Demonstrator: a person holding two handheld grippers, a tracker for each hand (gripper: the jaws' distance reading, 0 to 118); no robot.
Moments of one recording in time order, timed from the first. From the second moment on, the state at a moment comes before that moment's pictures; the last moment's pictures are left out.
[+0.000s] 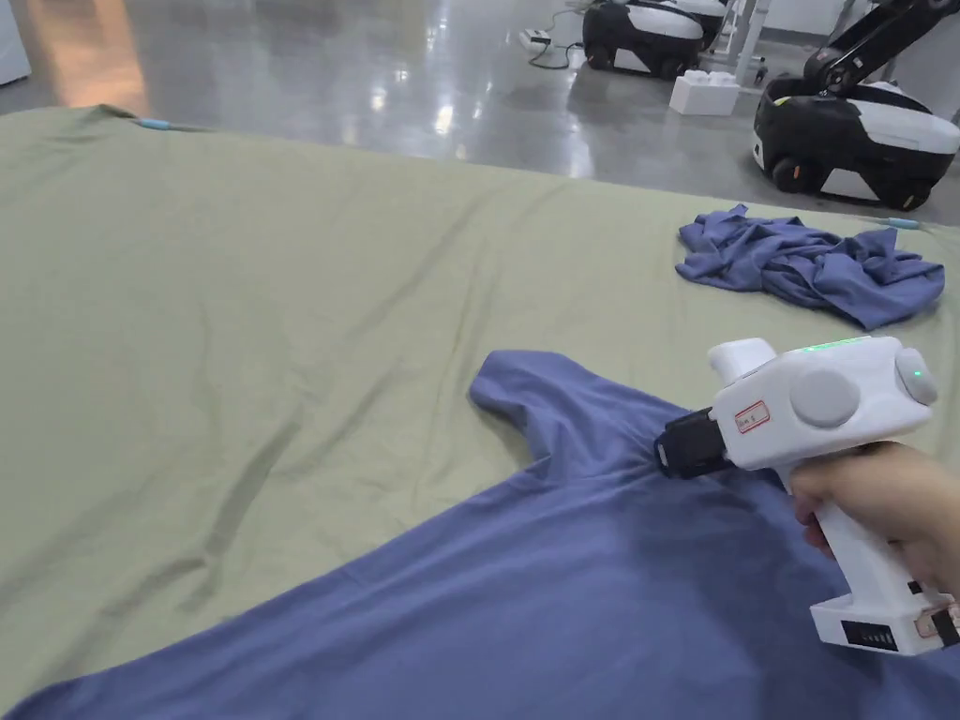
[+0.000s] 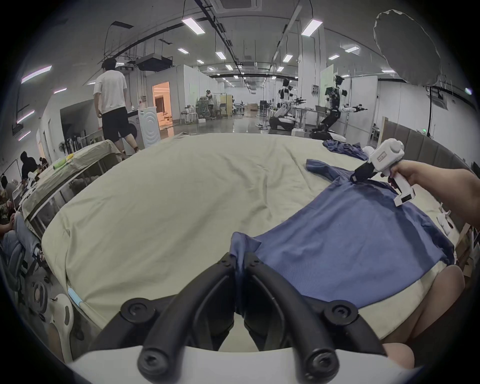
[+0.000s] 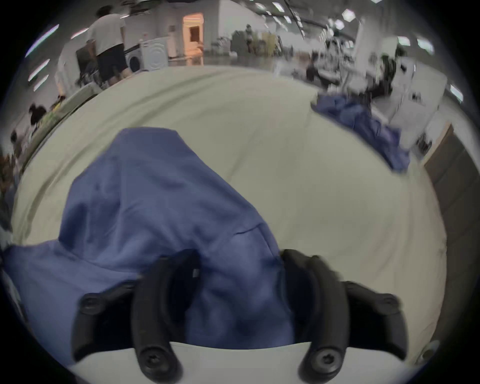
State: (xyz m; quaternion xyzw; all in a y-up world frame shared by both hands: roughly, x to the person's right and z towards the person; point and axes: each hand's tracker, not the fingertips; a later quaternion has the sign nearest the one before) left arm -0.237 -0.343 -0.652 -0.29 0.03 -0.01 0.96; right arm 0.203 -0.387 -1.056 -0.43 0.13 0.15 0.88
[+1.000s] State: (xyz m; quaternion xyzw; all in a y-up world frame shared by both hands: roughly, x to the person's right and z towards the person) left arm -0.225 0.064 -0.873 0.02 0.06 -0.04 1.00; right arm 0.317 0.110 -0.867 0.07 -0.07 0.09 0.99
